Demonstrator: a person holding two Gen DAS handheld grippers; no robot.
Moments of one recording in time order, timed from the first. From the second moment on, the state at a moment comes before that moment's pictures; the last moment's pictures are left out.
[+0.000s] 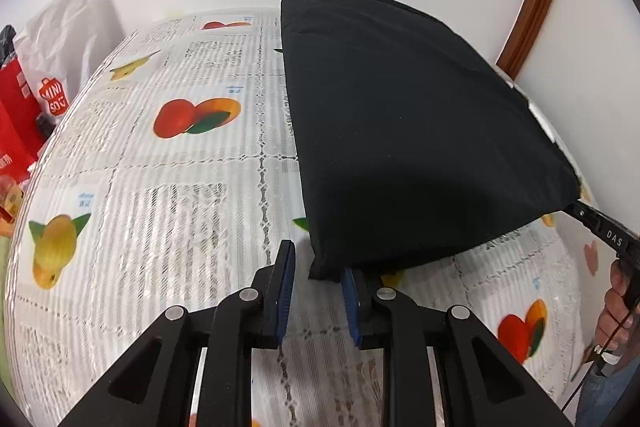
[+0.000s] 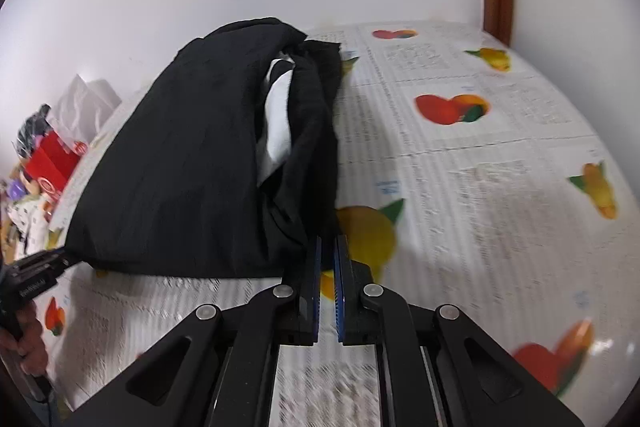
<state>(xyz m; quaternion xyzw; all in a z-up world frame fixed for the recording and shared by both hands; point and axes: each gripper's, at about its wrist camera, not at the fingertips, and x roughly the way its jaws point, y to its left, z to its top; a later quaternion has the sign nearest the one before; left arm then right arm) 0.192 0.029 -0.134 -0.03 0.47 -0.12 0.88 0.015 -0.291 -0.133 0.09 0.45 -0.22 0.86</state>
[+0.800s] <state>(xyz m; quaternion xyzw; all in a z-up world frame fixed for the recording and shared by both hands) 0.066 0.040 -0.020 -0.02 0.36 -0.07 0.93 -0.059 -0.166 -0.017 0.02 0.39 -0.25 0.88</state>
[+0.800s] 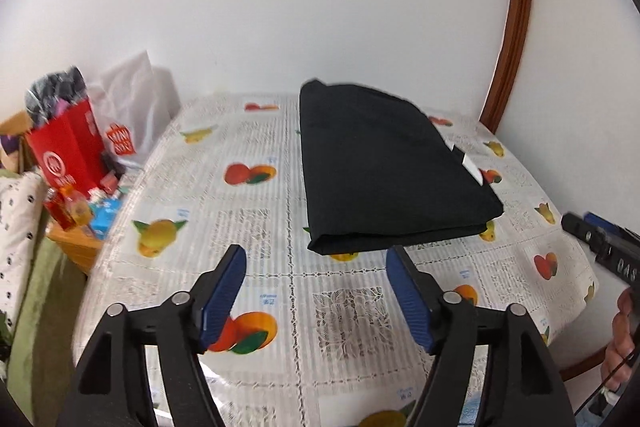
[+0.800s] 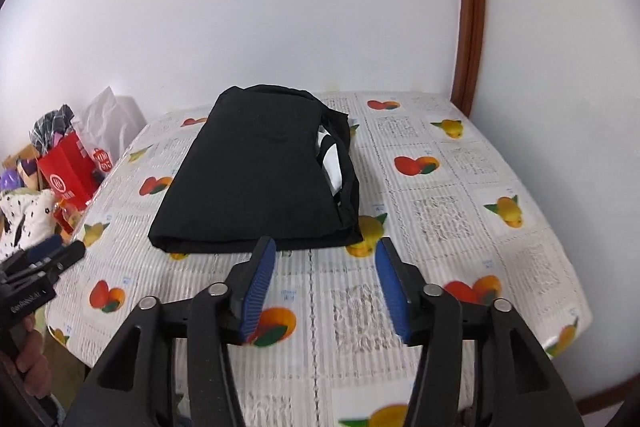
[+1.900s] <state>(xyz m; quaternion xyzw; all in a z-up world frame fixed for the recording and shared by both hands) 0.000 0.039 0.002 0.00 0.31 -0.05 0.95 -0.133 -0.126 0.007 -0.03 0.36 -0.32 0.88</state>
